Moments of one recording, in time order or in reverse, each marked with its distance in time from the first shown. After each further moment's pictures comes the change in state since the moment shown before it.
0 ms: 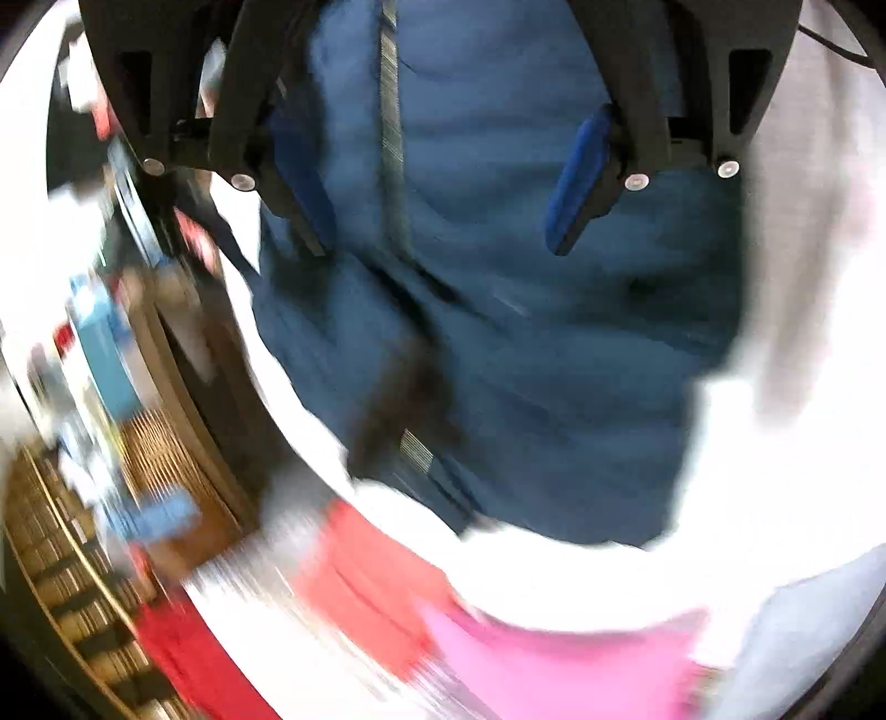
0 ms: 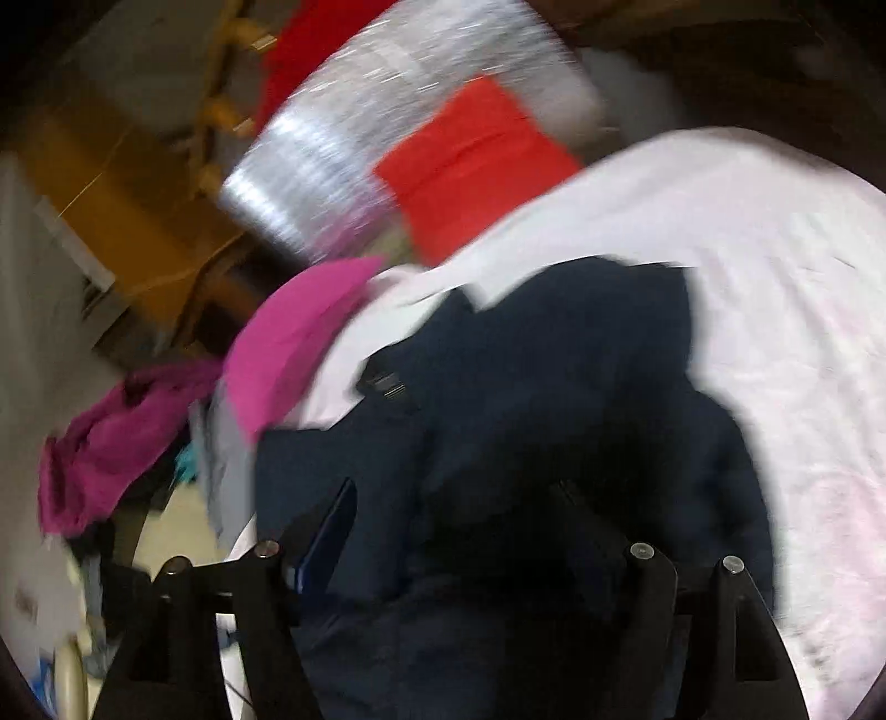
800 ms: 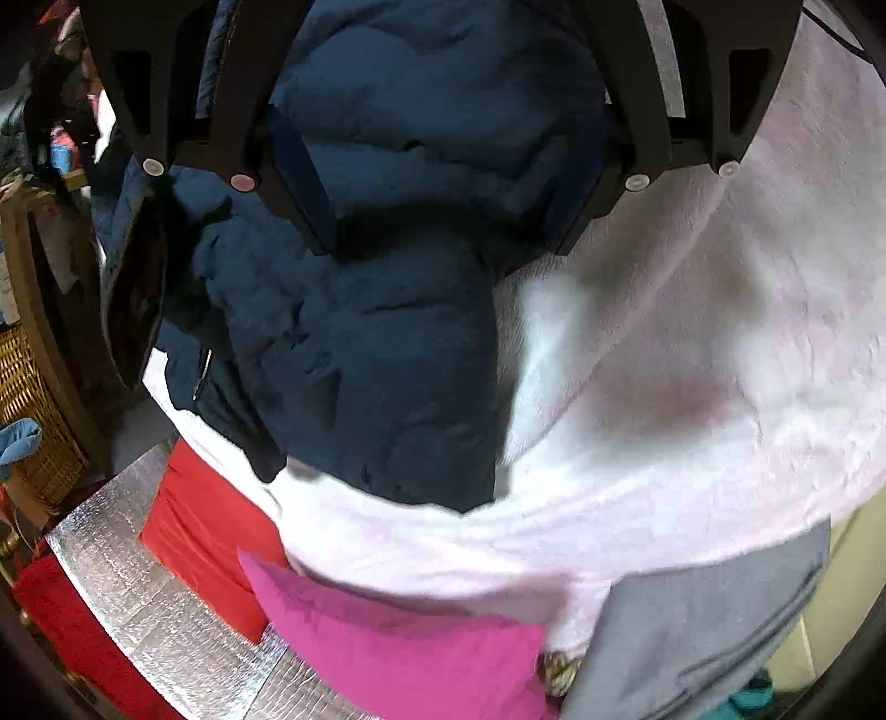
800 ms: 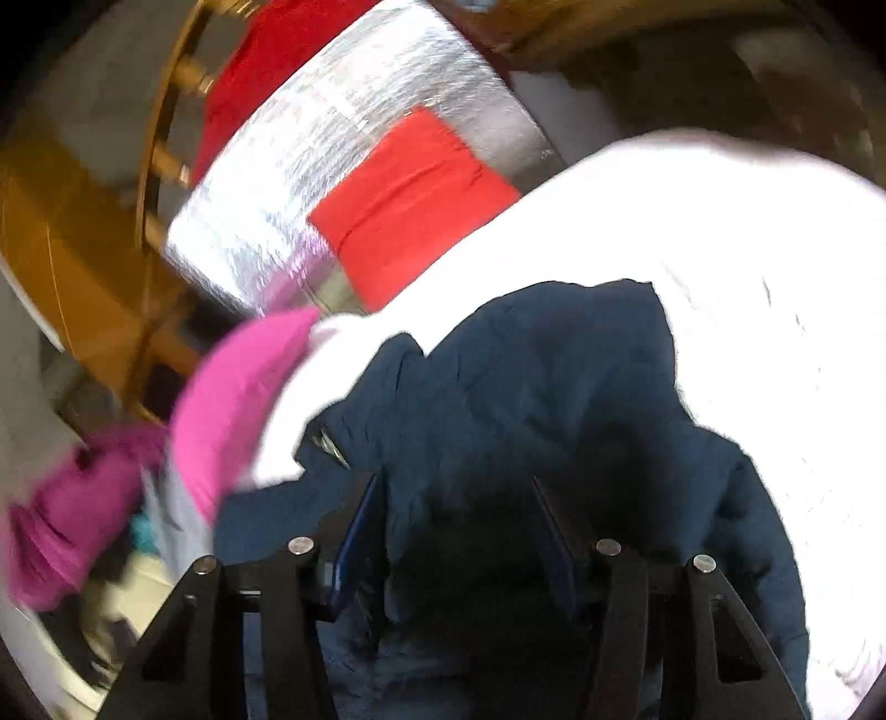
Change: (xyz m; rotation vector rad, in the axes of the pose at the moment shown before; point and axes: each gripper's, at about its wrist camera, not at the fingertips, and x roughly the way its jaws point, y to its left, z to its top) left arm 0.064 0.030 0.040 -0.059 -0.072 0.334; right arm 0.003 -0.053 0.022 0.205 -0.170 -0.123
